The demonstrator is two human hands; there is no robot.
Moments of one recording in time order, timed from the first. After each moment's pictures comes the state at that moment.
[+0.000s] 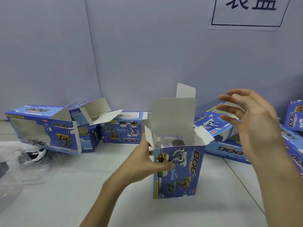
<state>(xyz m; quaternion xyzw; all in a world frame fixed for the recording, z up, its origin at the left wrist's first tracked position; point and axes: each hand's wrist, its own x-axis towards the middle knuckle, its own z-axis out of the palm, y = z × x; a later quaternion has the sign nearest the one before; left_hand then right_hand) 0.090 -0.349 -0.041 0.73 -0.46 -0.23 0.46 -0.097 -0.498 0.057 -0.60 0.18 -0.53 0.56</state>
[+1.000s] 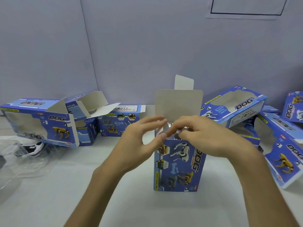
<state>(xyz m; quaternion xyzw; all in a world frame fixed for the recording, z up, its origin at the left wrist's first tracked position) 0.079 -0.333 -0.011 0.70 -0.57 0.04 0.43 -0.067 -0.472 0.039 -0.95 0.17 -0.11 0.25</state>
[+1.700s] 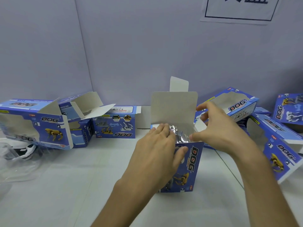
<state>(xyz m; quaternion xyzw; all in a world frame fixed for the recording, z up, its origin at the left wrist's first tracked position) 0.023 -0.352 -0.005 0.80 -0.57 0.16 0.13 -0.083 -0.493 0.037 -0.86 0.35 -0.24 0.28</state>
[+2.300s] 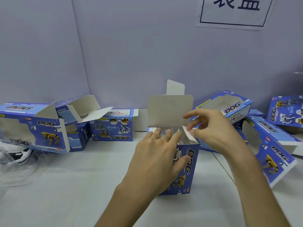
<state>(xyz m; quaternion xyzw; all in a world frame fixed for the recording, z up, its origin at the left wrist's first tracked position) 0.020 -0.355 -0.011 0.79 -0.58 0.20 0.11 -0.086 -0.501 0.031 -0.86 0.29 -0.30 0.31</state>
